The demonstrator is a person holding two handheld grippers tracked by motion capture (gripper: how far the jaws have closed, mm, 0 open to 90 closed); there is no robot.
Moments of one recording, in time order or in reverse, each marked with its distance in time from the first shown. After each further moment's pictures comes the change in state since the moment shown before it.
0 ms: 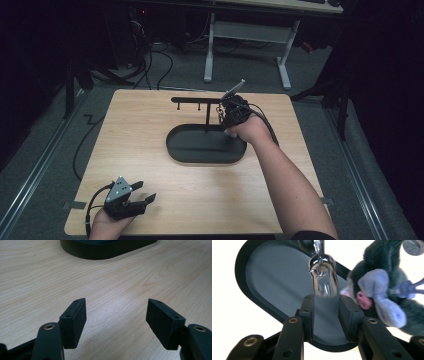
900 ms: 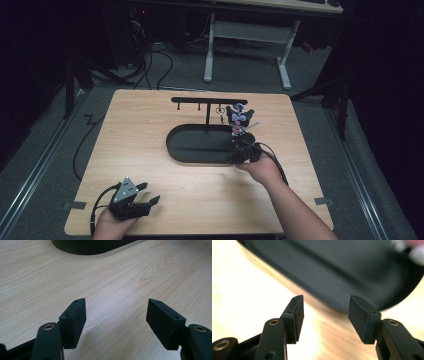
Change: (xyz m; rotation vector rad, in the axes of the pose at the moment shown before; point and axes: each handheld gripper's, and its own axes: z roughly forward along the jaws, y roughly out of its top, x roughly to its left) left arm -0.008 0.000 0.010 0.043 -0.010 0.035; right arm 0.005 -0.113 0.044 -0.098 0.080 0.007
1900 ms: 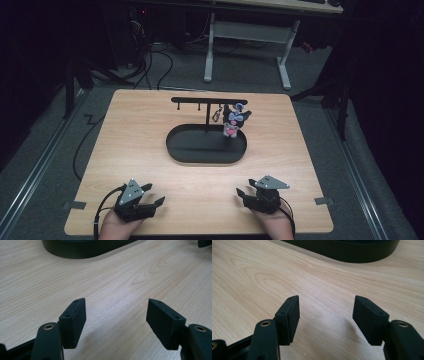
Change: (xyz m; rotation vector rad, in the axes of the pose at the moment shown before) left arm -0.014 0.004 0.005 -0.013 0.005 0.008; right arm 0.022 -0.153 0.005 -0.442 -0.060 -0.048
